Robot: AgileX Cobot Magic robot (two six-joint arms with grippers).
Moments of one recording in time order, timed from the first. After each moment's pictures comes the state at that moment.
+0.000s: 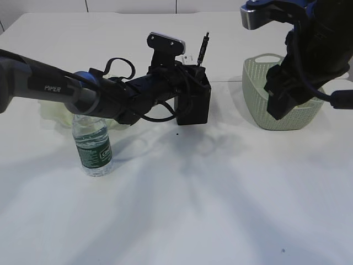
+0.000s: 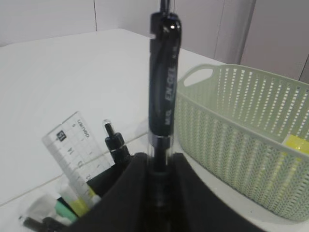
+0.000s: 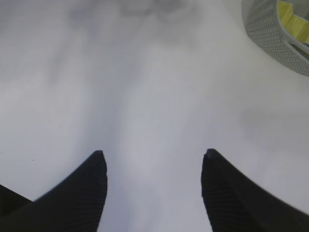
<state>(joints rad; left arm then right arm) -0.54 2.38 -1.61 0.24 -0.56 -0.26 0.39 1.59 -1.45 -0.08 1.25 -0.20</state>
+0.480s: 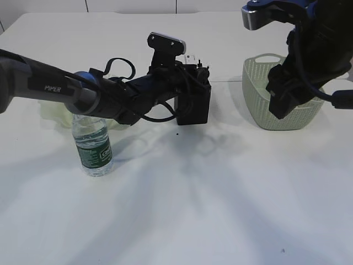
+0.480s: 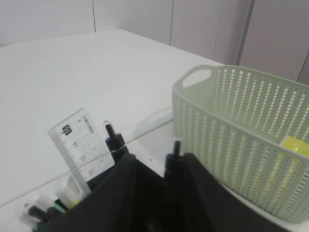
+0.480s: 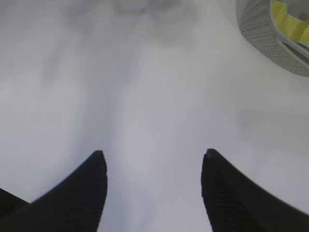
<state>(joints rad) -0.54 2.38 -1.61 0.24 -0.56 -0.26 0.39 1.59 -1.45 -0.10 1.25 -0.20</state>
